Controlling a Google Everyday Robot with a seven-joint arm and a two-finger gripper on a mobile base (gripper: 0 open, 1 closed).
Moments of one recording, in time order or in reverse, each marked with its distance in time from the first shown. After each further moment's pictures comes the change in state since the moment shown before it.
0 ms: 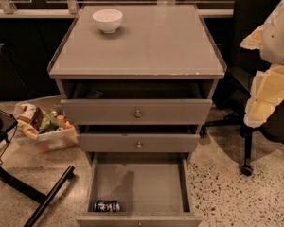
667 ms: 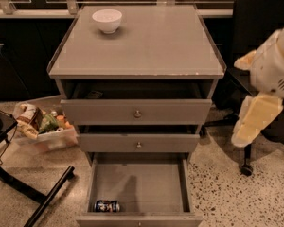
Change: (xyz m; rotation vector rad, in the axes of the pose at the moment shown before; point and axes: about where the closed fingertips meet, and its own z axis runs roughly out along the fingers) arm 0.001 0.018 0.036 0.014 -0.055 0.023
